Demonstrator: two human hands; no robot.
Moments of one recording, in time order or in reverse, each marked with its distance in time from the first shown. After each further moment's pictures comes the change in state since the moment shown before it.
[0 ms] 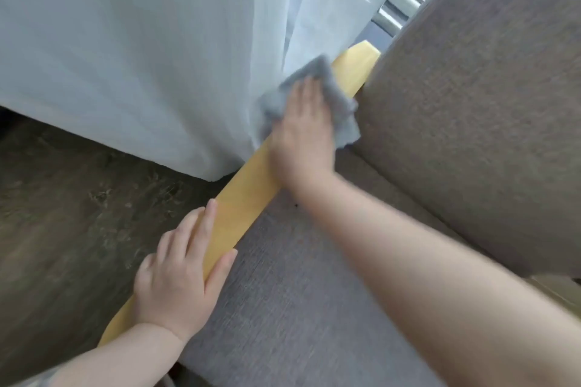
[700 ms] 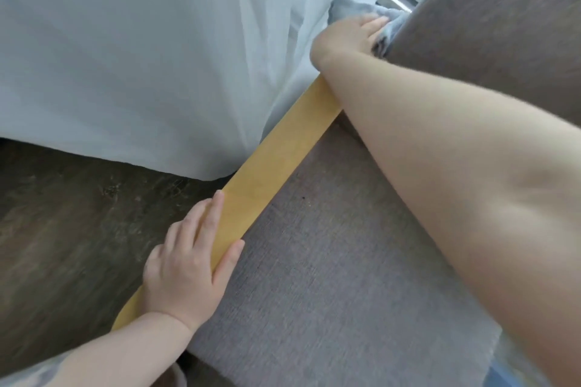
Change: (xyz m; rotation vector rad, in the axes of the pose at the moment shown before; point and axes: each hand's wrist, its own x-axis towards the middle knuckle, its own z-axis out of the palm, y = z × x) left_hand 0.000 -0.004 0.004 0.020 0.027 0.007; right_hand 0.122 0.016 -0.038 0.192 0.072 0.654
